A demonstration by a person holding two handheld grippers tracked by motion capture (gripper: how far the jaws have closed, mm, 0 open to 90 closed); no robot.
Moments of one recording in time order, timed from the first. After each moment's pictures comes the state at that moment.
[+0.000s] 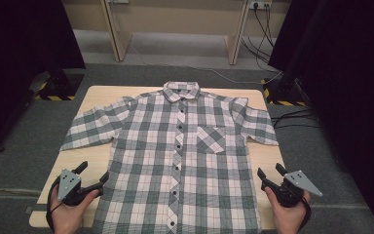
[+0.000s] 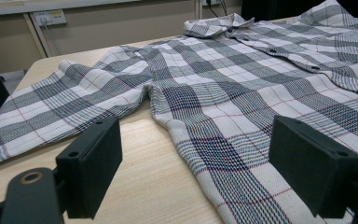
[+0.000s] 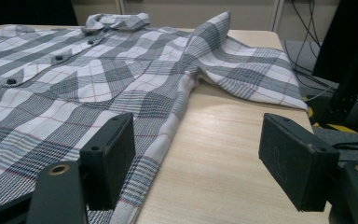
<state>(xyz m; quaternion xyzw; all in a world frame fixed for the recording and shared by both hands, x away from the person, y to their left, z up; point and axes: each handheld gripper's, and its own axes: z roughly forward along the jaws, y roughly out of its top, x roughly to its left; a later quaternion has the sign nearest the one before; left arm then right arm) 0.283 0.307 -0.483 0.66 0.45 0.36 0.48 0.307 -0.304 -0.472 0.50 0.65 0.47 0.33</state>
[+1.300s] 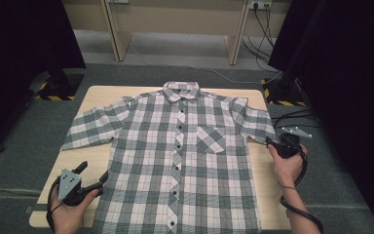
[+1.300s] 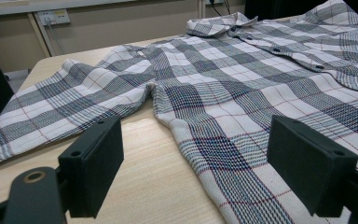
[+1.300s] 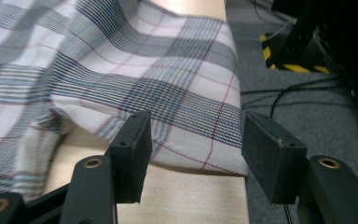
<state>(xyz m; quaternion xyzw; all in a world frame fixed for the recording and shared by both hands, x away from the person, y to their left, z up) 0.283 0.306 -0.483 0.66 0.45 0.37 0.48 0.450 -0.333 -0.456 0.61 0.66 0.33 0.30</state>
